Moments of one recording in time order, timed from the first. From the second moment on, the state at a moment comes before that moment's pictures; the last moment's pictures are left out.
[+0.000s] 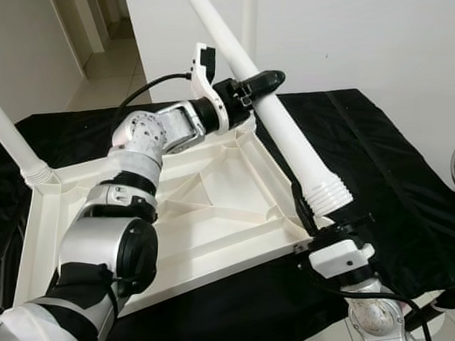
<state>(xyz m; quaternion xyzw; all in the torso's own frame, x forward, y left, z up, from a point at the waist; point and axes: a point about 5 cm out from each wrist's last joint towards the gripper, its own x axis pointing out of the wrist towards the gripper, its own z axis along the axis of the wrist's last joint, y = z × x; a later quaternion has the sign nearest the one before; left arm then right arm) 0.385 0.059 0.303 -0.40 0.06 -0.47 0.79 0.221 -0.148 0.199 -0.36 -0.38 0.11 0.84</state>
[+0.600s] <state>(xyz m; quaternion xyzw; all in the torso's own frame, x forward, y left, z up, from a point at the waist) 0.395 0.080 0.302 -0.39 0.07 -0.44 0.81 0.190 -0.166 0.170 -0.40 -0.41 0.02 0.82</state>
